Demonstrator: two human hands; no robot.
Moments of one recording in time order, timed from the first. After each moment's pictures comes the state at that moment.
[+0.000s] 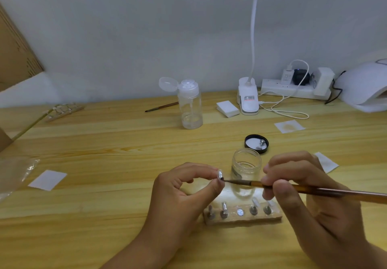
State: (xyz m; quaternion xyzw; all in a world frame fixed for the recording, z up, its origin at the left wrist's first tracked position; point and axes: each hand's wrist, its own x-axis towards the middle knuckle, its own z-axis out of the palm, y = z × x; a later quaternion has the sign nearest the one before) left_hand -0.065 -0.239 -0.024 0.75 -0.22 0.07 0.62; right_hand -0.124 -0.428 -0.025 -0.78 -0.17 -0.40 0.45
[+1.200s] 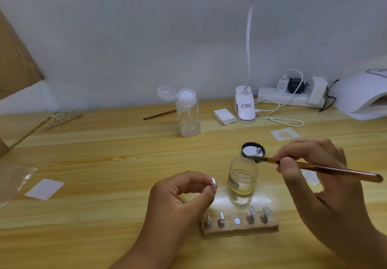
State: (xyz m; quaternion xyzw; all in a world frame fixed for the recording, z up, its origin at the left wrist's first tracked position) left_hand -0.067 -0.238 -0.021 0.76 -0.17 0.02 0.63; right_hand -0.113 -0.448 -0.005 -0.84 -0.07 -0.42 0.34
